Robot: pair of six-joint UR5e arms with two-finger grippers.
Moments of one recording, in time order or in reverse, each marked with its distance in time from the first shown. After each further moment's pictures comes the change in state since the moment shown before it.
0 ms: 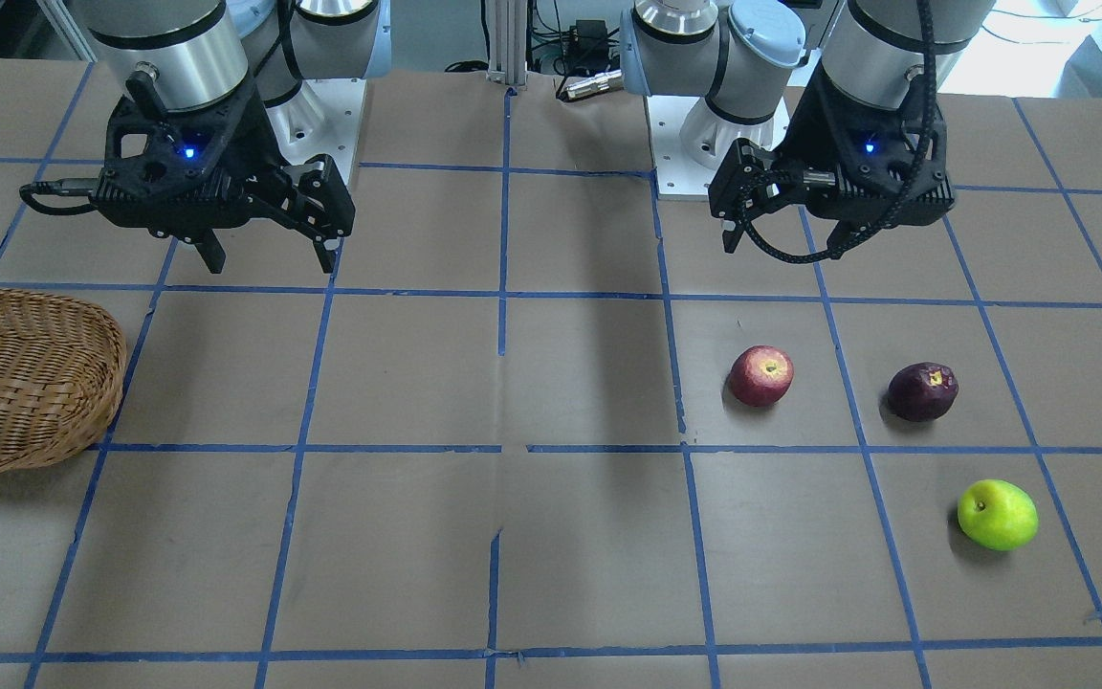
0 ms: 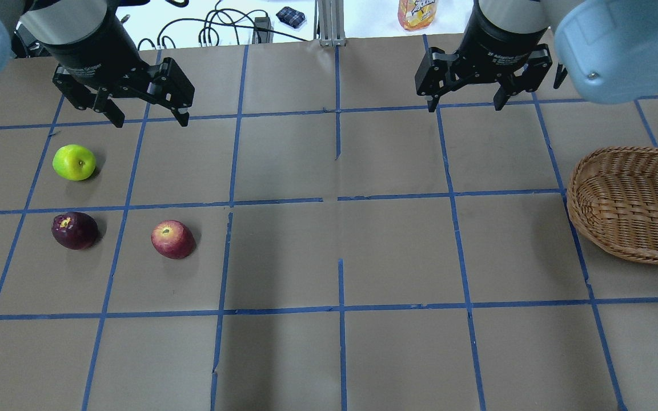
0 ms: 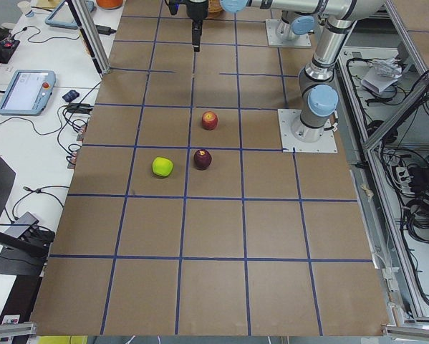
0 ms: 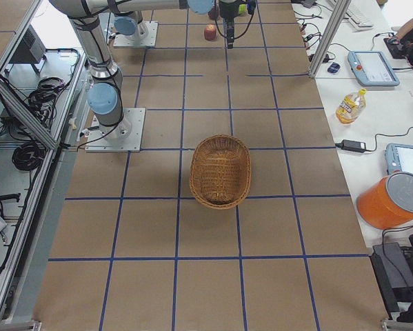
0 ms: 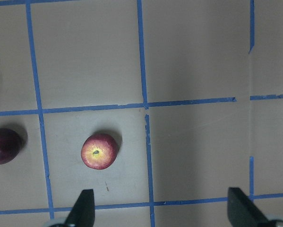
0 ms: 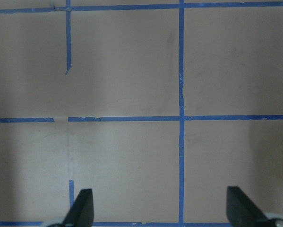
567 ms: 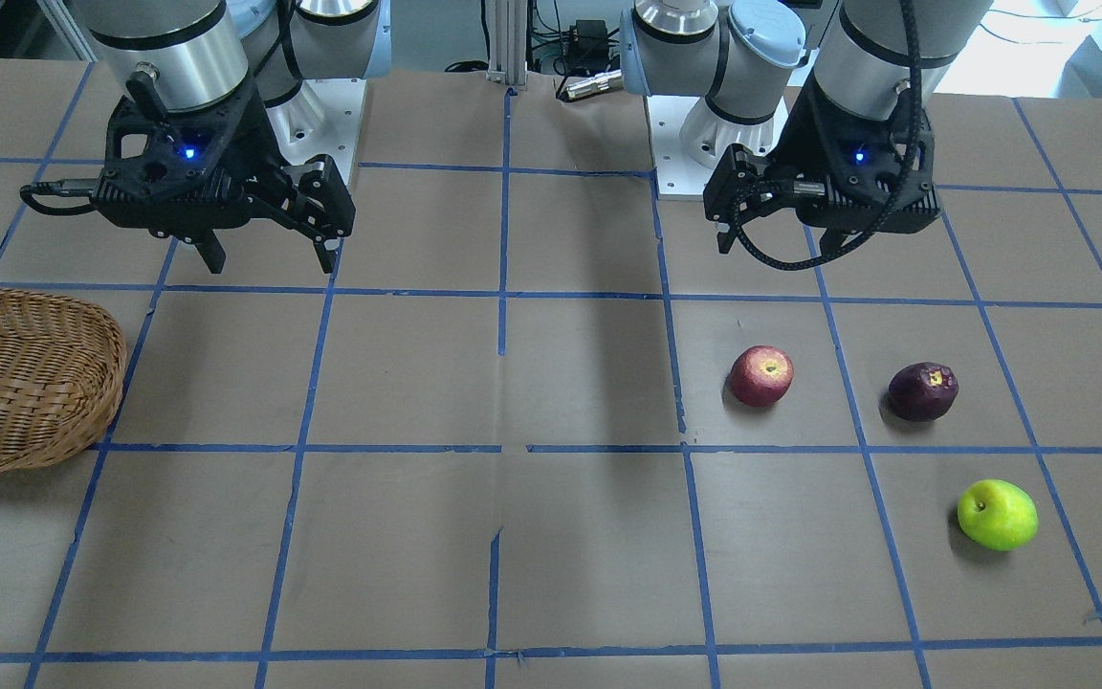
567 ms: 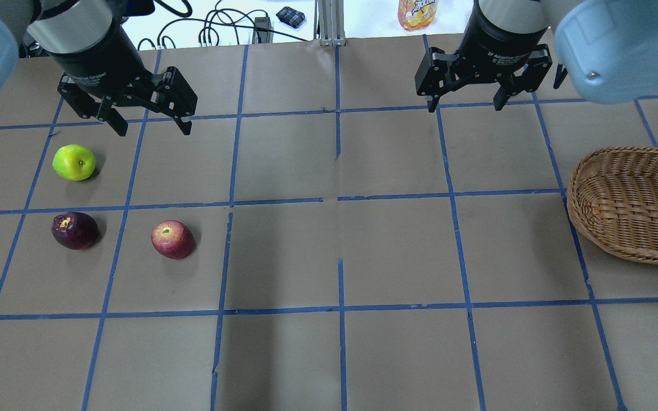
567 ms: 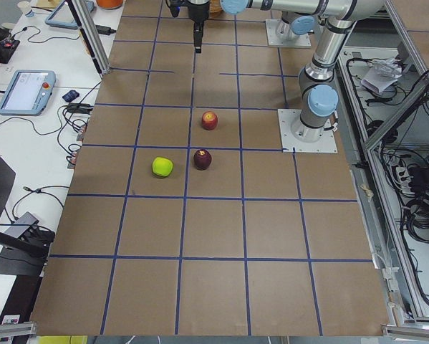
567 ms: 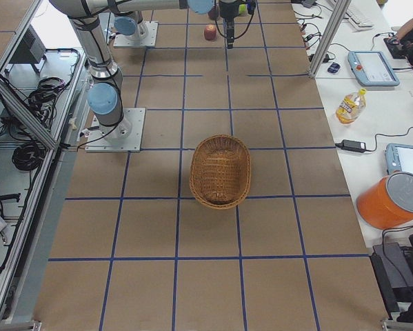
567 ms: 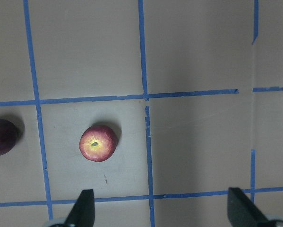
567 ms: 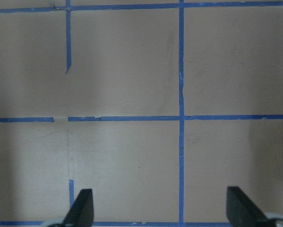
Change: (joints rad) left arm 0.006 -0.006 -0.054 -0.004 0.001 0.005; right arm 0.000 0.000 0.000 0.002 0.000 0.000
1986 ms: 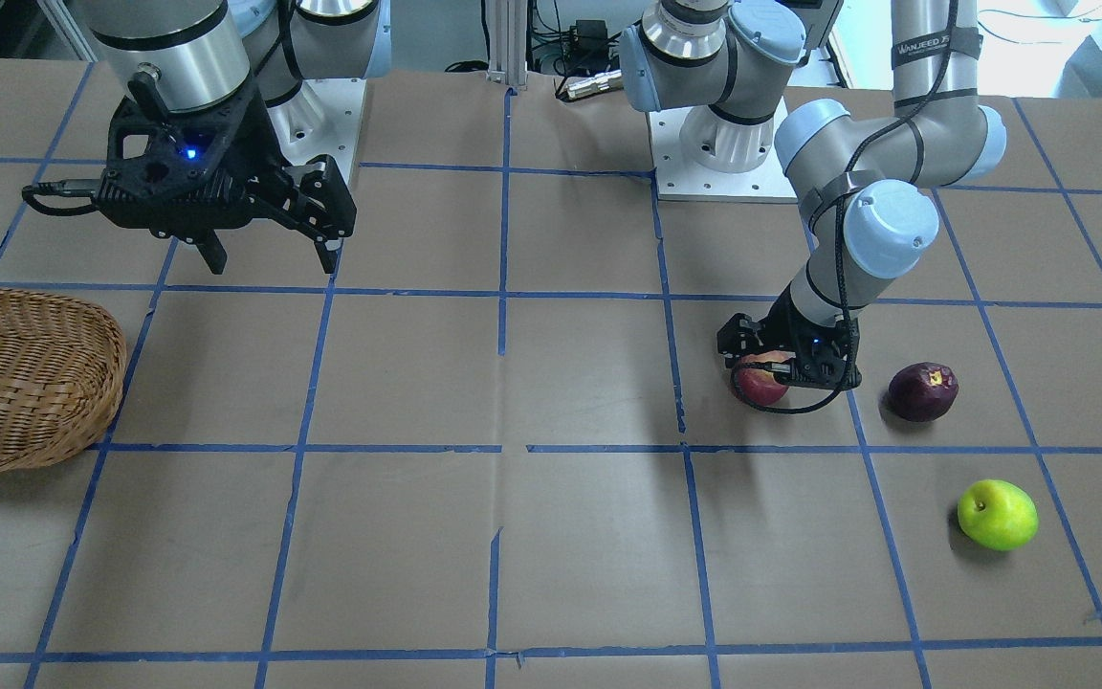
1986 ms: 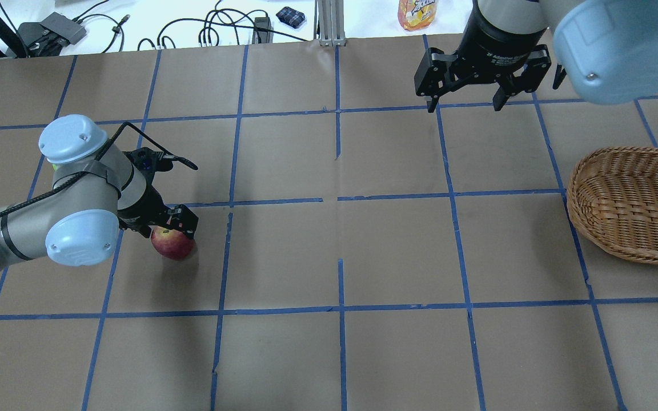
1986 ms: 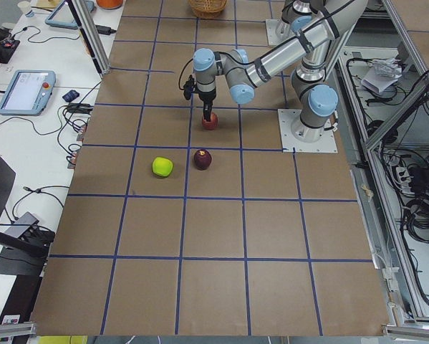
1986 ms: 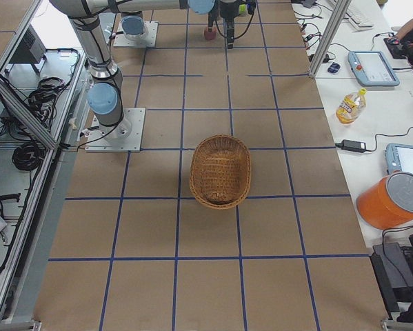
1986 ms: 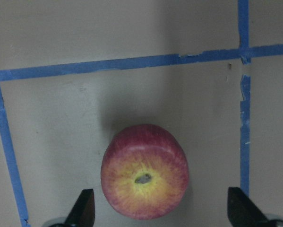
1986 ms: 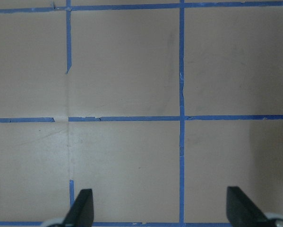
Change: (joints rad) left arm 0.209 -0.138 -0.610 0.717 -0.004 0.243; right arm 0.001 0.001 0.001 -0.003 0.000 0.002
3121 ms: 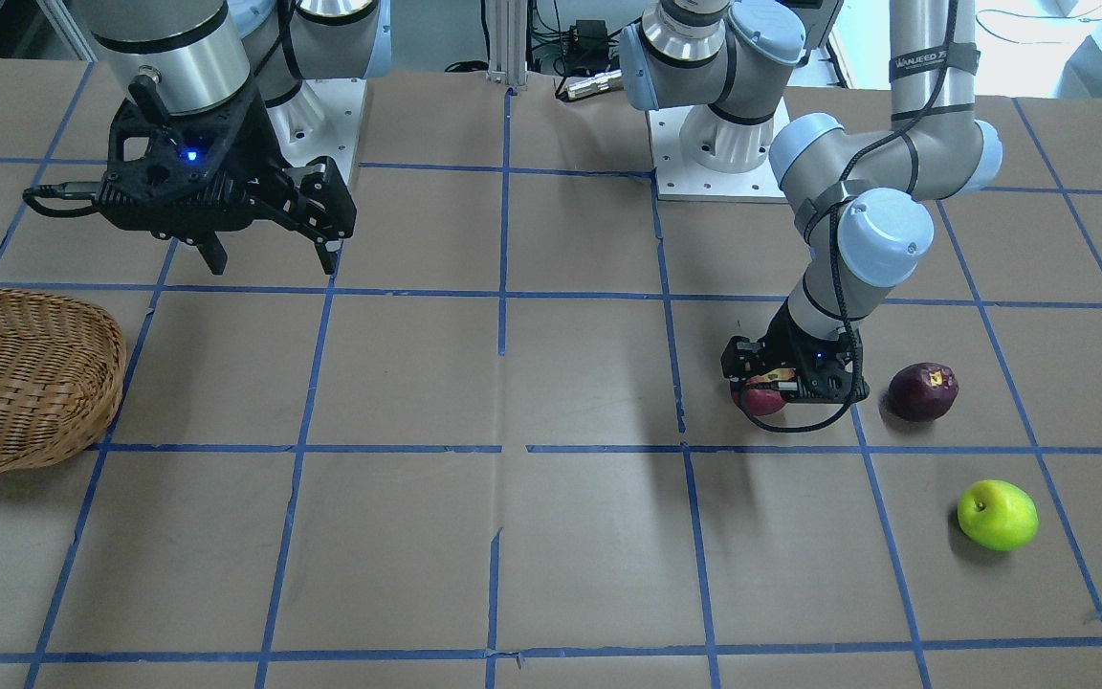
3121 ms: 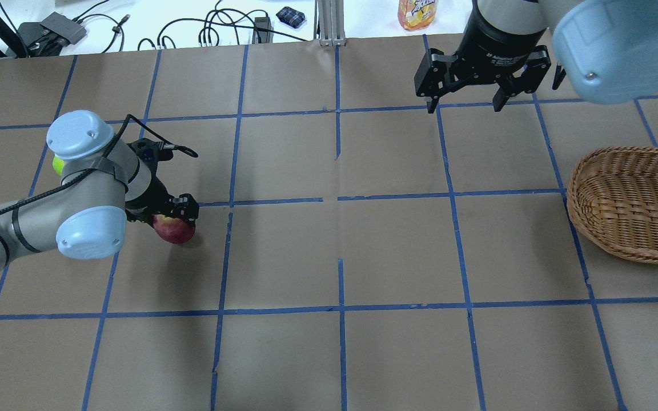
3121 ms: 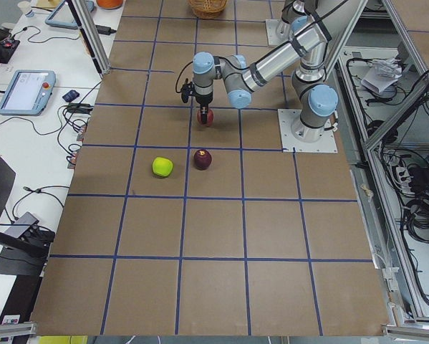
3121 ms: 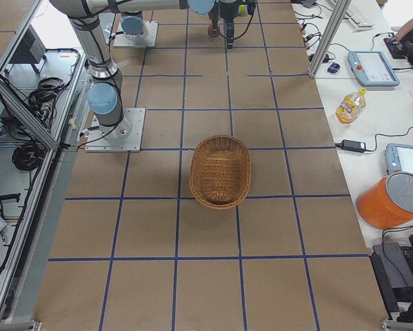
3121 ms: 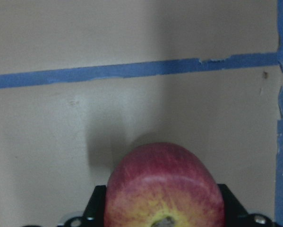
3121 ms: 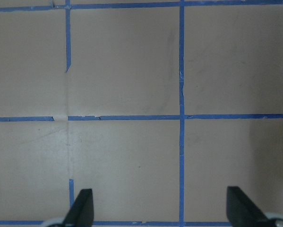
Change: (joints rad) left arm -0.046 -0.026 0.078 0.002 -0.006 -0.151; right arm 0.000 0.000 0.000 0.003 0.000 0.000
